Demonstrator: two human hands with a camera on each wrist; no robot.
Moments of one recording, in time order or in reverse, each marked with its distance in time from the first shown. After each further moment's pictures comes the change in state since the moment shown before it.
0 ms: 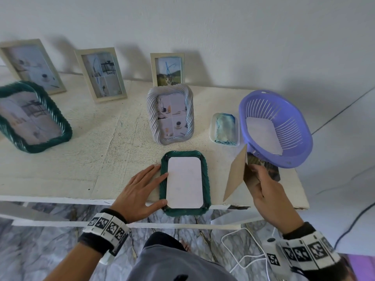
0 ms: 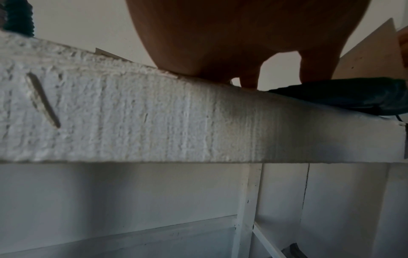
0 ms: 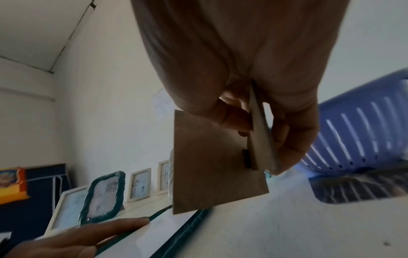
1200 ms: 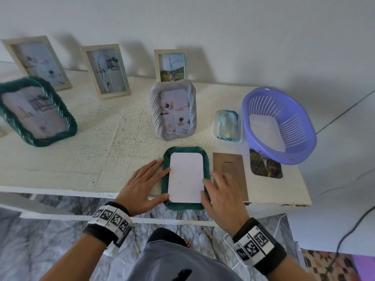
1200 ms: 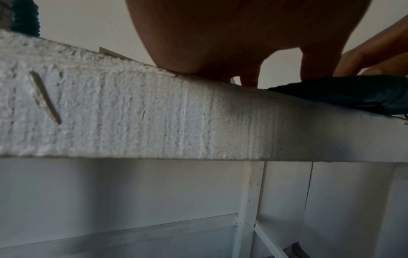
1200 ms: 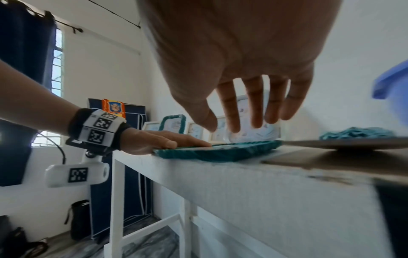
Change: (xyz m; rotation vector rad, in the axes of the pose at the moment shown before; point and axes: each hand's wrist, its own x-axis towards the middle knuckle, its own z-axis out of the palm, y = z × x) left_hand 0.001 0.002 0.000 0.034 -0.006 -0.017; right_hand 0.001 -0.039 0.091 -0.541 -0.005 -0.291
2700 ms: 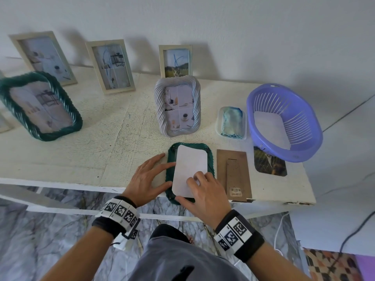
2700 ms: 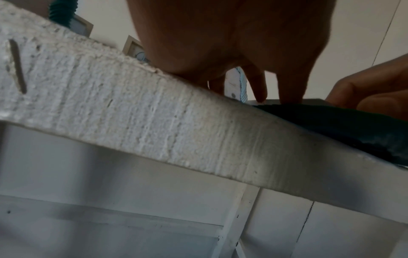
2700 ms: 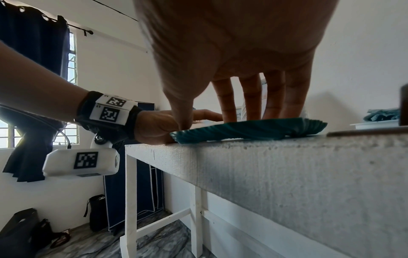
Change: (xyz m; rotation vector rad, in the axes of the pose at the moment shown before) left_hand 0.007 0.002 0.004 -0.279 0.154 -0.088; right_hand 0.014 -0.035 0.025 0.077 0.047 -0.109
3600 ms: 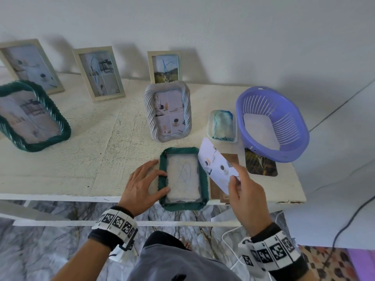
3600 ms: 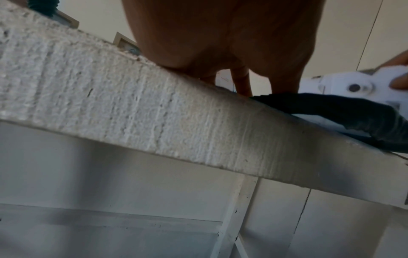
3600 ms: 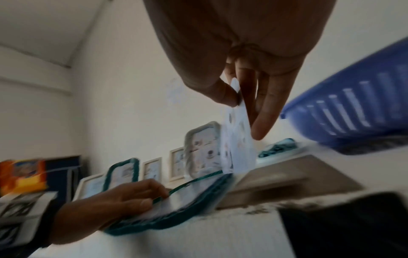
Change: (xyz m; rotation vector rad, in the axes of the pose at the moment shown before) left_hand -0.002 0.005 0.007 0.098 0.038 -0.049; right_hand -0.034 0.057 -0.057 0.376 0.357 0.352
